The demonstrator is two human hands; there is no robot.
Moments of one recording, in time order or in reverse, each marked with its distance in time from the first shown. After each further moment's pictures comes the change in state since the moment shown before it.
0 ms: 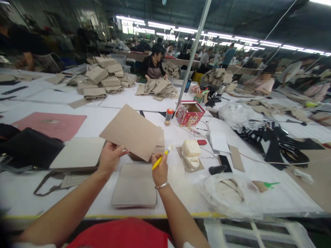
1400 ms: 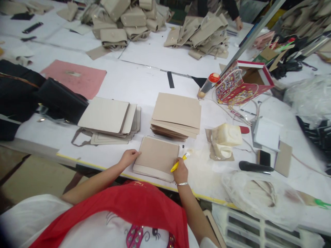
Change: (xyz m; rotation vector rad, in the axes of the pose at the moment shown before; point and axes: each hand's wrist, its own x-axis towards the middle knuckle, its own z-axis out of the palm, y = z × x) left_hand -0.063 -0.182 -0.135 0.796 -0.242 -0.448; right_hand -0.080 0.143 0.019 -0.751 -0.425 0.082
